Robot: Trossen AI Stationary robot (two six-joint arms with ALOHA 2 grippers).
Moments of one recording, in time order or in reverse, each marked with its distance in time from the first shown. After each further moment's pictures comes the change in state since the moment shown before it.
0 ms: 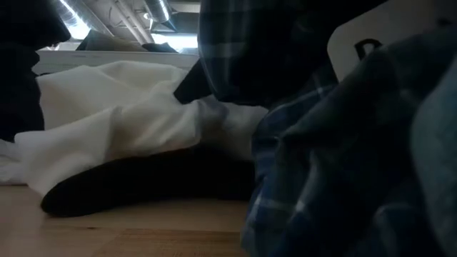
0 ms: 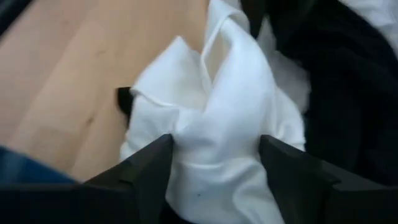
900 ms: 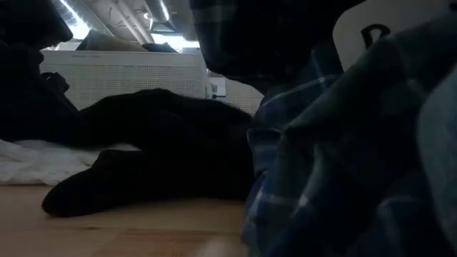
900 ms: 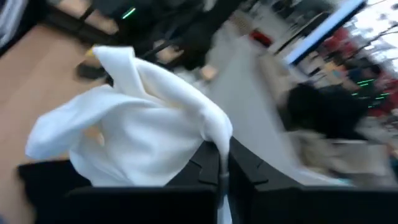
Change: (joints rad) left arm 0.001 0.000 0.000 -0.009 -0.044 -0.026; right arm 0.056 -0.384 -0.002 -0.057 0.370 -0.250
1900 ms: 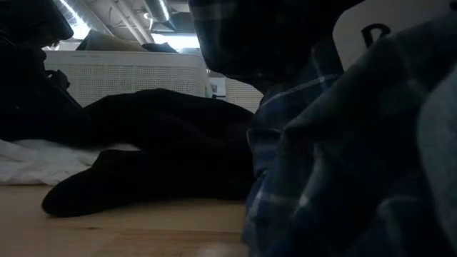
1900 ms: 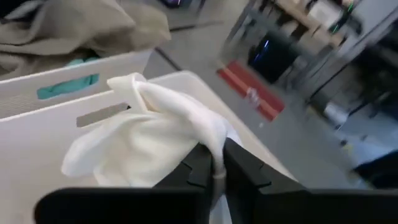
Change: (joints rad) left arm 0.000 0.000 0.000 0.001 -0.043 0.000; right arm -0.671 -0.327 0.001 -0.481 -0.017 0.313
